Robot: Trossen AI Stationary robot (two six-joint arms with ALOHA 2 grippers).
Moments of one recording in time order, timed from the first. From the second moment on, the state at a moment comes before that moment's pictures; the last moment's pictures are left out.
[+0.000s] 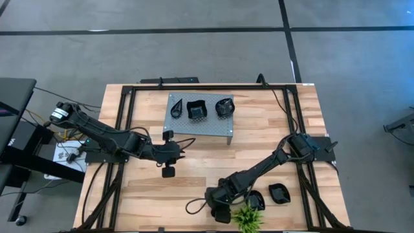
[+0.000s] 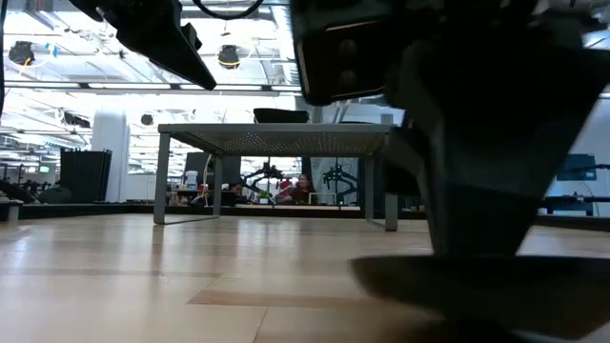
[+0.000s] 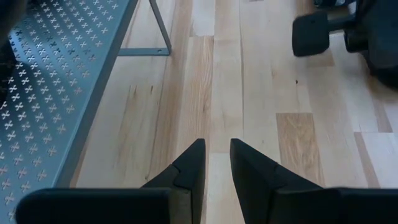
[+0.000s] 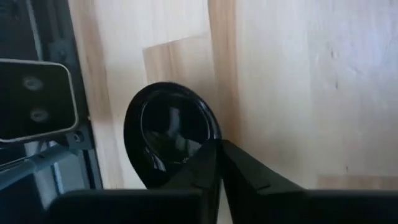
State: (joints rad) left arm -0.40 1.25 0.83 -0.37 -0.40 -0.16; right arm 0.50 2.15 1.50 -0.49 -0.19 0.69
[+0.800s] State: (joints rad) left arm -0.40 1.32 0.83 -0.24 0.03 0.33; right arm 0.20 2.02 1.50 -0.59 -0.05 0.58
